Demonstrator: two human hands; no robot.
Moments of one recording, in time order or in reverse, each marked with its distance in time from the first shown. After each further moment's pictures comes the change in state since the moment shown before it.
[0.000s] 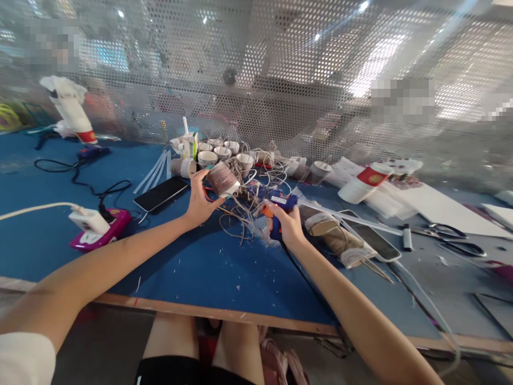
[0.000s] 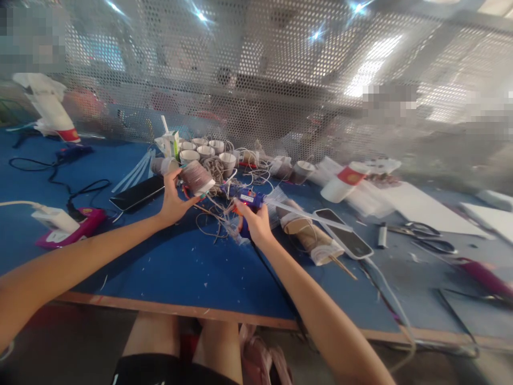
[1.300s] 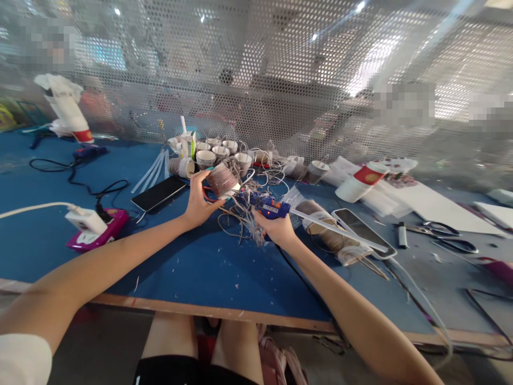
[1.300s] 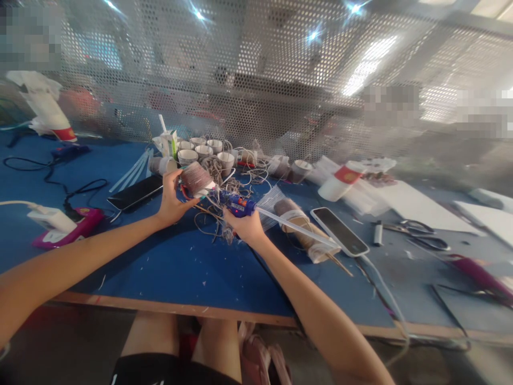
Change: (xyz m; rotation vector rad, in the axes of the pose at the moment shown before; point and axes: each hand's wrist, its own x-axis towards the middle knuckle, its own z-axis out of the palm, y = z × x) left_hand 0.000 0.004 -0.002 -0.031 -0.029 0.054; right_hand -0.003 0.002 0.016 -0.234 0.067 0.075
